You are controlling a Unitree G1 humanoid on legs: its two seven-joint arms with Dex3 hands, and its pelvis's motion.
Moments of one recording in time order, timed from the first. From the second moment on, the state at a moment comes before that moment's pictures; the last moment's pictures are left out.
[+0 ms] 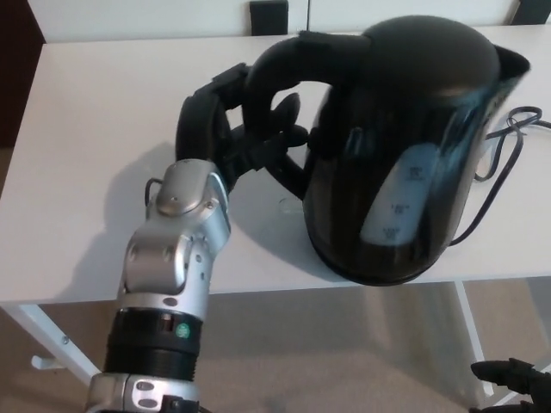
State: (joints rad) left_arm -0.56 -0.13 0.13 0.27 -0.17 0.41 0.11; right_arm -0.13 -0.35 0.04 1.09 -0.12 -0.32 0.13
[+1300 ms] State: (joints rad) left_arm -0.71 0.20 0.36 0.23 -0.44 0.64 0.09; right_arm -0.13 -0.36 0.08 1.09 -0.16 -0.32 0.12
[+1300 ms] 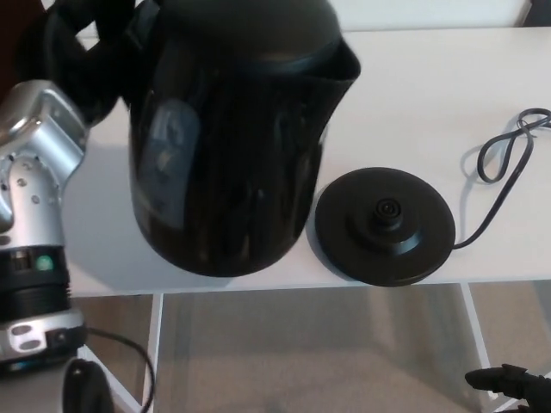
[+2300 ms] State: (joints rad) left_arm -0.73 0.24 0.38 0.62 -0.28 0.30 0.17; right_arm -0.13 -0.36 0.11 1.09 -0.19 -0.32 0.10
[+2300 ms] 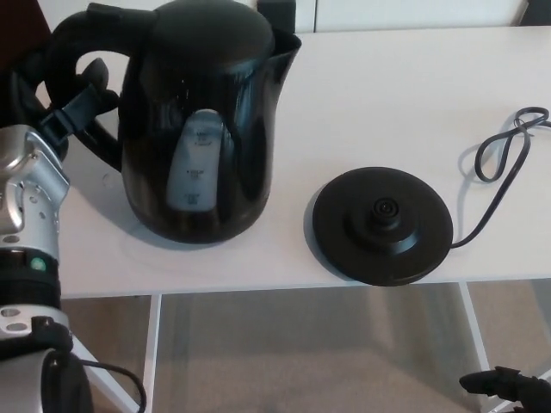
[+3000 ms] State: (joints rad) left_arm -0.61 0.39 0.11 0.35 -0.28 0.31 -0.14; right_arm -0.15 -0.36 0.12 1.09 -0.19 -0.32 0.10
